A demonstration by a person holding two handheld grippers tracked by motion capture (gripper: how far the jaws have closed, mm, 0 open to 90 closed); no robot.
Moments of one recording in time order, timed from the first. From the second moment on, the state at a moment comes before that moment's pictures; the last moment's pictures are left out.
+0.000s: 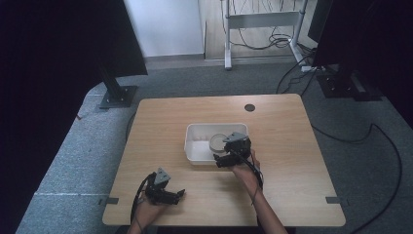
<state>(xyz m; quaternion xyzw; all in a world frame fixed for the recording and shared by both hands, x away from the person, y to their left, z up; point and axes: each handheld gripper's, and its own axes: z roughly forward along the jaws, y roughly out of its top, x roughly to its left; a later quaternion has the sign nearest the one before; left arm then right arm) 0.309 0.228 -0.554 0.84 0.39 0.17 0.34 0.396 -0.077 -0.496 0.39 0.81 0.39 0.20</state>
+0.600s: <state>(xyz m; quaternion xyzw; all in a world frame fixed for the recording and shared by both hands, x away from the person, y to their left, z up) 0.309 0.228 -0.554 0.84 0.39 0.17 0.34 0.378 -0.092 -0.487 0.38 0.81 0.40 0.20</state>
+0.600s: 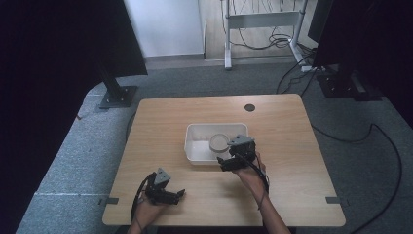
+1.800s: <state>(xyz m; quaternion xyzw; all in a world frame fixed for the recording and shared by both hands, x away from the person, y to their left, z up) 0.309 0.228 -0.554 0.84 0.39 0.17 0.34 0.341 -0.130 -0.492 0.34 0.83 0.40 0.20</state>
